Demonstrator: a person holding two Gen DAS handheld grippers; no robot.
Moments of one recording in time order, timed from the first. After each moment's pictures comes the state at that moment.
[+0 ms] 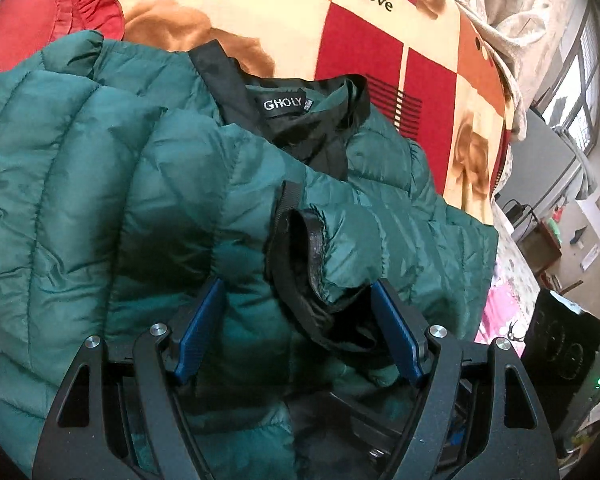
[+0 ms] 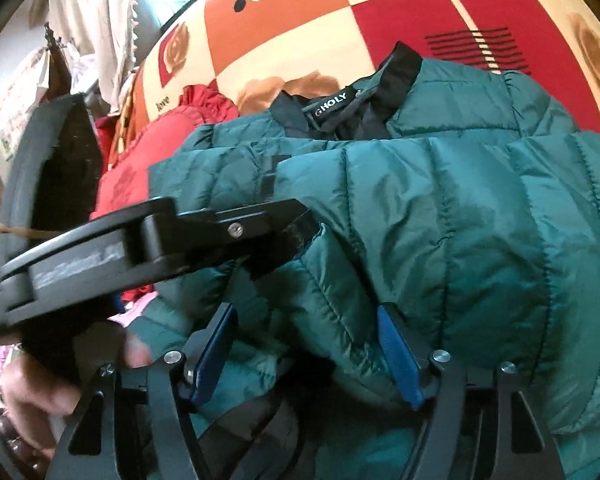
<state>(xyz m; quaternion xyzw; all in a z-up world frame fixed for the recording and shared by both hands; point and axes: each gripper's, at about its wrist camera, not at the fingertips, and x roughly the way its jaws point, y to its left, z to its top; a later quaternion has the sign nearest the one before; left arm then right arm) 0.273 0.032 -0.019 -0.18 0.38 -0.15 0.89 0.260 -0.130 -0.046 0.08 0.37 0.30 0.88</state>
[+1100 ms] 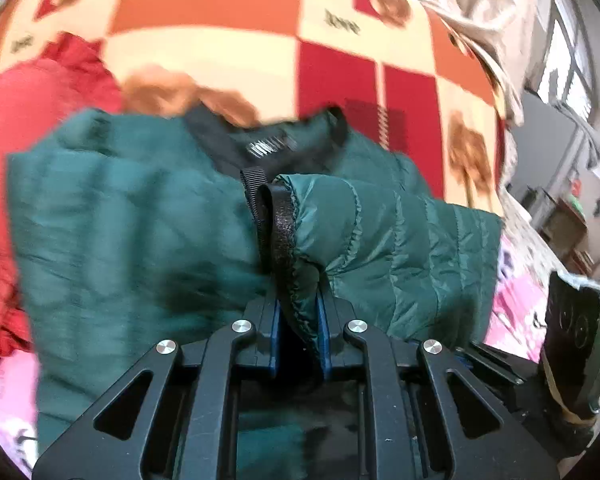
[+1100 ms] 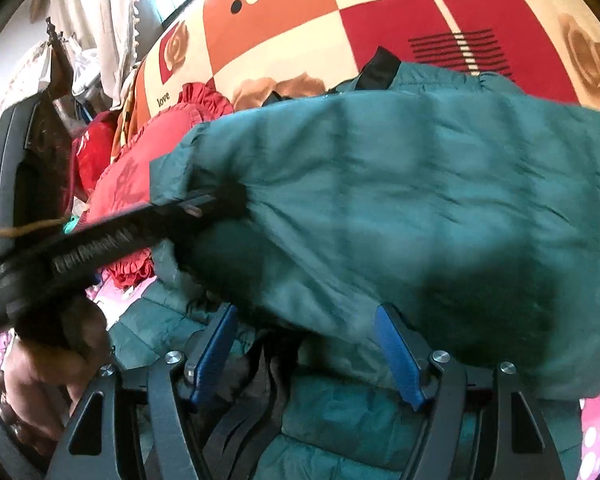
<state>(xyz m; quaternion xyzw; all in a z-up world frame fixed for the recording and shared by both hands) 0.245 0.025 0.006 -0.11 0.32 -0.11 0.93 0.251 -0.158 -0.038 0.06 0.38 0.30 0.87</state>
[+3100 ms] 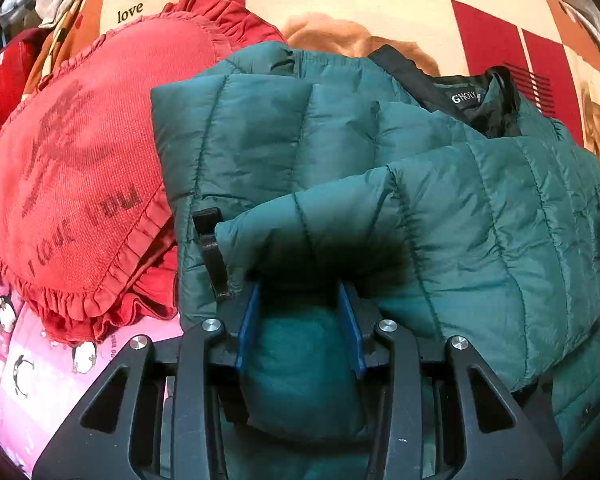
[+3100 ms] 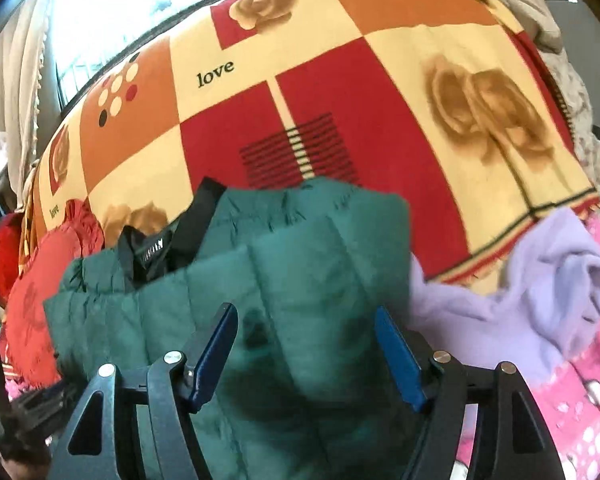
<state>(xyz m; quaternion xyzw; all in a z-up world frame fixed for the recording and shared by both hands) 0.247 0.091 -0.048 -0.03 0.38 0.10 0.92 0.310 -0.241 -0.007 0.11 0.29 0.10 0.94</state>
